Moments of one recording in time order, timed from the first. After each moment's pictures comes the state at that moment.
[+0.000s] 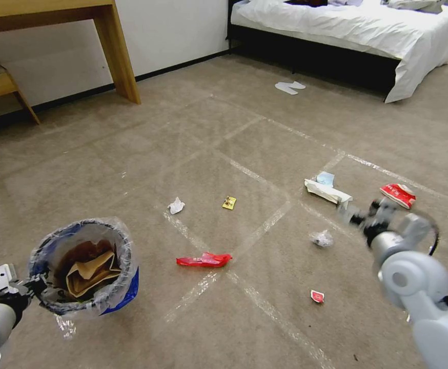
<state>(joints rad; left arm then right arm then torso) 1.65 -1.17 -1.12 -2.16 -0.98 0.72 -0.31 -1.25 0.99 0.51 1.92 1.07 -0.62 0.67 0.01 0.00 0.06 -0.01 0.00</state>
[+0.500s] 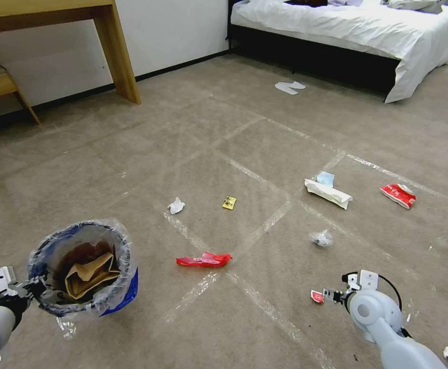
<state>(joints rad) 1.65 -1.18 -1.11 -2.16 -0.97 0.72 -0.31 -1.30 1.04 0.41 1.74 1.09 -0.75 0.81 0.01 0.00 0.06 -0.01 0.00</state>
